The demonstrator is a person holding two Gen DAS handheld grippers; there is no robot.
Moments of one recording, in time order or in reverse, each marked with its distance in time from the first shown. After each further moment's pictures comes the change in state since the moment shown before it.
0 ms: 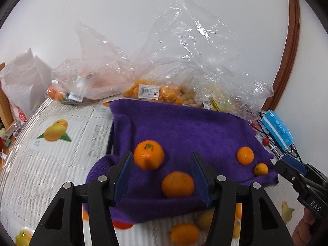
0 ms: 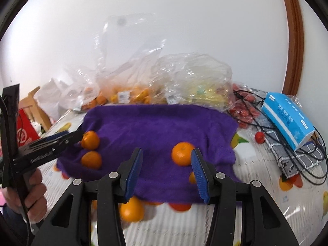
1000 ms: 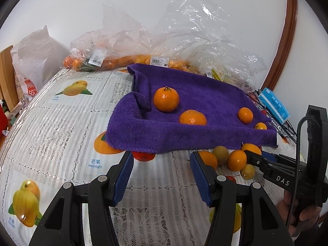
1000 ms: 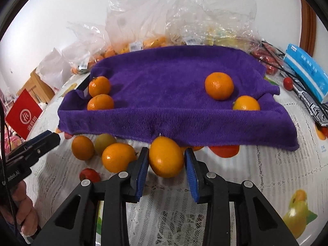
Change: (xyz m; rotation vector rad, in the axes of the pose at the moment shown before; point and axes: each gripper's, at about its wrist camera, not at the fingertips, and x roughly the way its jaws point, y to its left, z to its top) left arm -0.033 0.026 -0.066 -0.004 0.085 -0.008; right arm 0.042 0.031 -0.060 0.045 0.229 0.060
